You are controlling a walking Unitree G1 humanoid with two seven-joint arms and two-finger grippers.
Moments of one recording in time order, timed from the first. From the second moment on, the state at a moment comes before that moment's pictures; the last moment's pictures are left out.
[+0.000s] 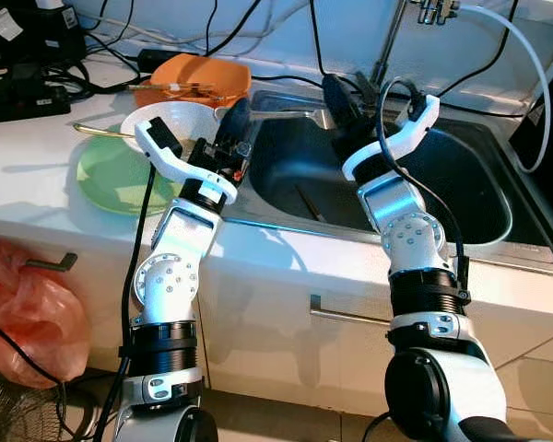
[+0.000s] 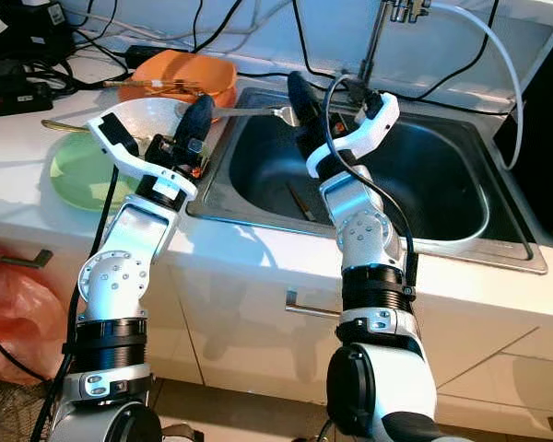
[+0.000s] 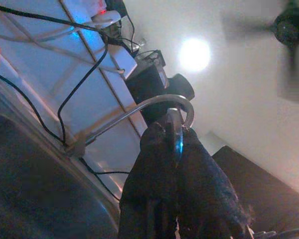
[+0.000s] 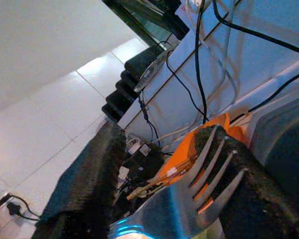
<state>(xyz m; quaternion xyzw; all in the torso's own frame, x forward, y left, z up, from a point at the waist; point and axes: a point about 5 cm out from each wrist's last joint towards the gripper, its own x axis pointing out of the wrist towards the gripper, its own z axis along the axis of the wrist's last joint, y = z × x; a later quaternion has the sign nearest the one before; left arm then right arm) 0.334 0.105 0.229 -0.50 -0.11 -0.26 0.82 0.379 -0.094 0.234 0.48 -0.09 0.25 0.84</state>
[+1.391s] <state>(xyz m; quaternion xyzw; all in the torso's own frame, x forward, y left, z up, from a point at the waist) 0.339 0.101 0.219 -0.50 -0.09 -0.23 0.83 0.376 -0.091 0.222 0.49 -0.04 0.24 0.84</state>
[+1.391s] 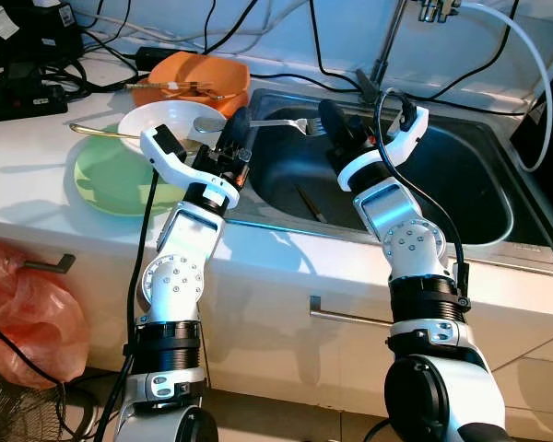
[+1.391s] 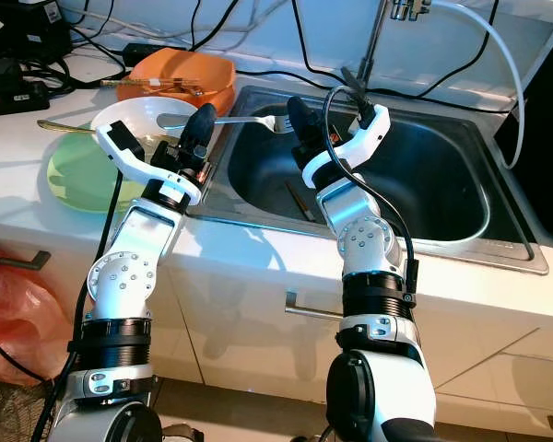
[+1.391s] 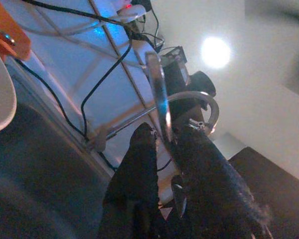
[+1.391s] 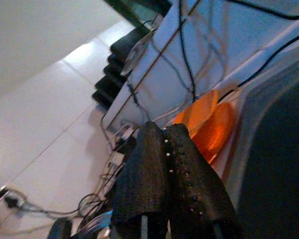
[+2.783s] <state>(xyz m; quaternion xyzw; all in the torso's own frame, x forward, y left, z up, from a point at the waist) 0.316 0.106 0.181 -0.12 0.01 -0.29 0.95 0.403 -0.163 0.190 0.09 -0.06 -0.05 0.99</state>
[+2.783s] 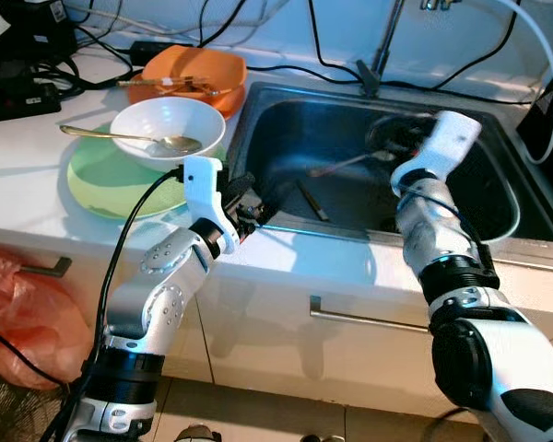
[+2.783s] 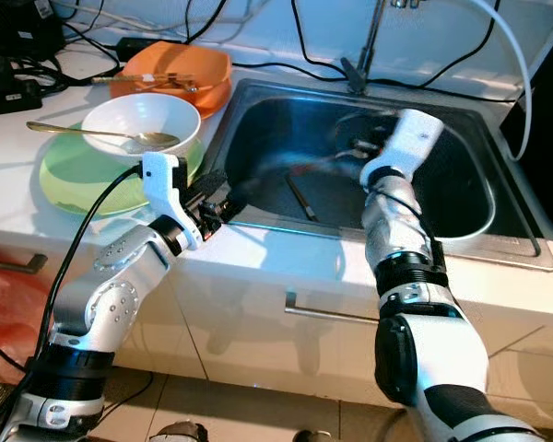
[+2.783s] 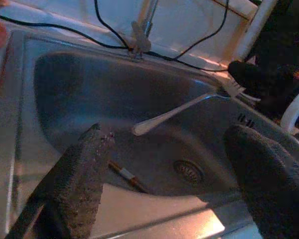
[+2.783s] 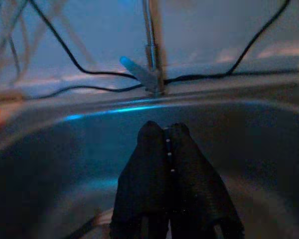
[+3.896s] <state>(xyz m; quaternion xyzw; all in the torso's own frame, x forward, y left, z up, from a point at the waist) 0.322 0.120 0.208 -0.08 -0.09 -0.23 0.97 0.401 -0.144 0.183 0.04 -0.07 0.00 1.00</state>
